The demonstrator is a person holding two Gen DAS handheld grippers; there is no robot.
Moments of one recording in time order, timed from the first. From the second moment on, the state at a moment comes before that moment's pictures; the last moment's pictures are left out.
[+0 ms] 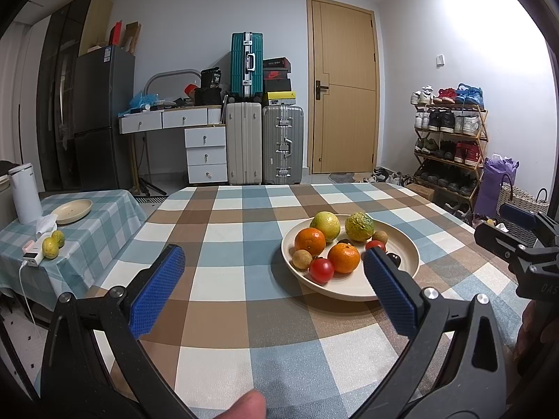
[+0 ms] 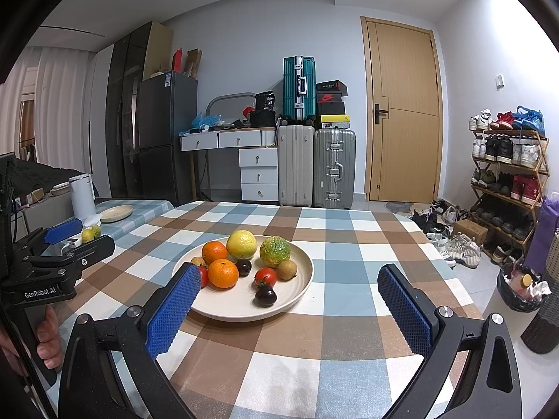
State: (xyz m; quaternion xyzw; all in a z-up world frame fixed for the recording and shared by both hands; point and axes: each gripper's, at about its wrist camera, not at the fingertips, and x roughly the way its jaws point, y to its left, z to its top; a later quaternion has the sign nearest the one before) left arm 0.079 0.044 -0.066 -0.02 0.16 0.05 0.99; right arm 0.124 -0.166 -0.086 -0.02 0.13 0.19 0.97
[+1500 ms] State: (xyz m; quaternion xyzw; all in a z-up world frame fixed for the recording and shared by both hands) left arm 0.078 0.043 -0.065 -0.02 0.16 0.05 0.99; right arm 0.124 -0.166 -0.086 -0.02 0.13 0.19 0.97
